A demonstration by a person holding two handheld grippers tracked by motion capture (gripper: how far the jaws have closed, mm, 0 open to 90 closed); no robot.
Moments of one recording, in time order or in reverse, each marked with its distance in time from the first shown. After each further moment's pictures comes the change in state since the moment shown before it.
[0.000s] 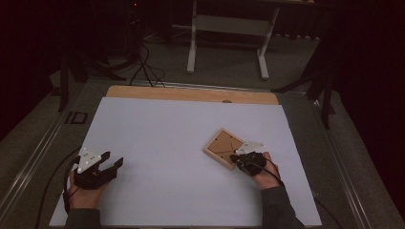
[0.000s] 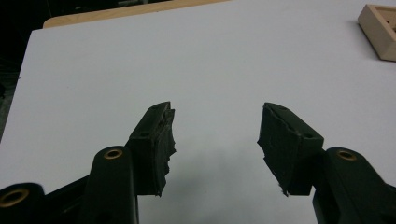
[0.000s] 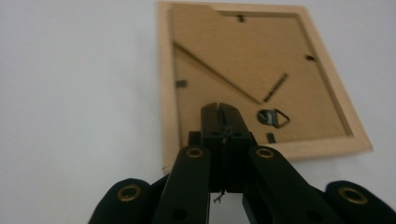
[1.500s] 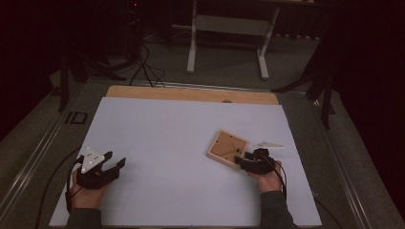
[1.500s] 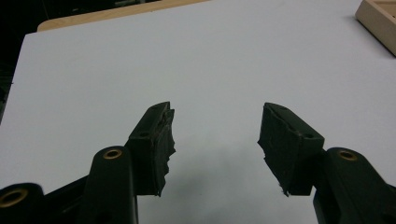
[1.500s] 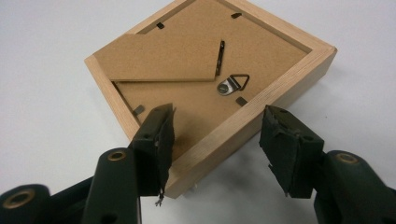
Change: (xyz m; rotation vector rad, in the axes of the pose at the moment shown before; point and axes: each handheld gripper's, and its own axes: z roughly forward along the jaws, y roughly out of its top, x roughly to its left) left arm -0.005 0.001 0.004 0.010 -0.002 0.029; right arm -0.019 -0.027 -0.003 -0.083 -0.018 0.490
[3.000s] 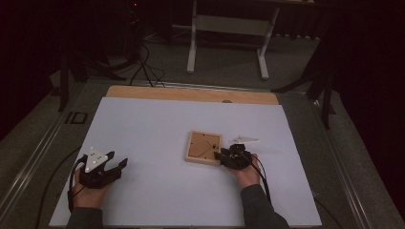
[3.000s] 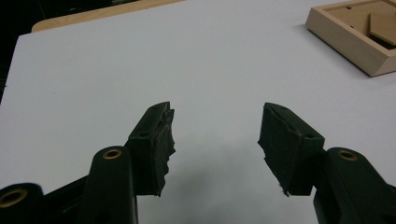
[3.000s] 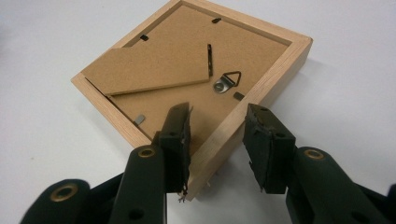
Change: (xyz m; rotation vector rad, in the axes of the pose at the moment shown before) left arm -0.003 0.001 0.005 0.015 -0.001 0.026; right arm 0.052 0.023 0.041 0.002 0.083 -0.105
